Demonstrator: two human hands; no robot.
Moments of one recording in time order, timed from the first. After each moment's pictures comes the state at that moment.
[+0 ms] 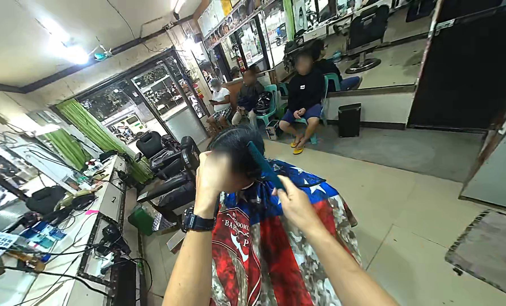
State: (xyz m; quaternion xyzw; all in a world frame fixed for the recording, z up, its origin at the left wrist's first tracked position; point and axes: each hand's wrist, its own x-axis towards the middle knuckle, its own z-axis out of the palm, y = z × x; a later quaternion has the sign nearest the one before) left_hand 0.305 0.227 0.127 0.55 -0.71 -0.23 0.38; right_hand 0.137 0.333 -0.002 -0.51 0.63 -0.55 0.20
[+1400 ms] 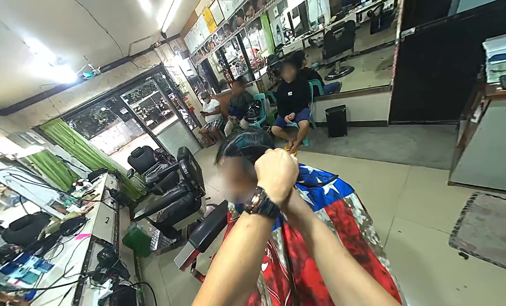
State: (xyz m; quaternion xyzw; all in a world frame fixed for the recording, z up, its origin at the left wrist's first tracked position) left_hand 0.233 0.270 0.124 0.41 -0.90 0.02 0.12; right_hand 0.218 0.308 0.024 -0.35 0.47 -0.73 0.36
